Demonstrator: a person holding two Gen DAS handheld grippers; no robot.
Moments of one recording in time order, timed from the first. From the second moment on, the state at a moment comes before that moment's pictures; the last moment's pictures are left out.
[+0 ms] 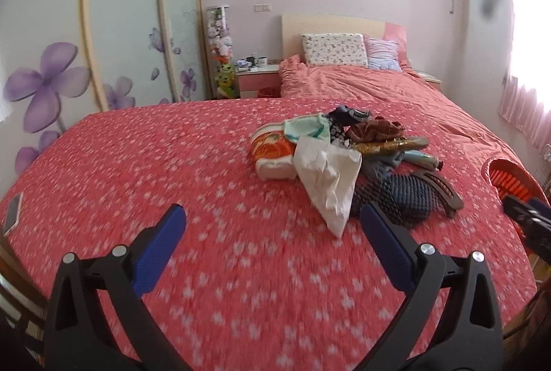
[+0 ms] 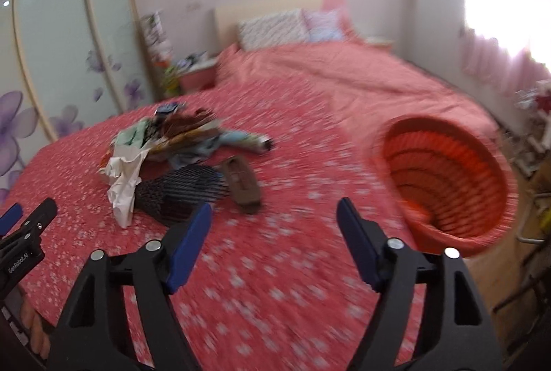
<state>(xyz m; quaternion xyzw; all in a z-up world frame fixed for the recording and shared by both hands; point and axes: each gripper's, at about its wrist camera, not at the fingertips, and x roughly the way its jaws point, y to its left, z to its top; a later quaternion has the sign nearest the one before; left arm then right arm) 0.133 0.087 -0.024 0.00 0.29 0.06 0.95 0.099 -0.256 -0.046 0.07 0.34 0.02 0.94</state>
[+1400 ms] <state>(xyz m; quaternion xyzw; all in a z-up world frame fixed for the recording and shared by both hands) 0.221 0.074 -0.053 -0.03 0.38 -0.06 0.92 0.161 -0.252 -0.063 0.04 0.40 0.06 0.92</state>
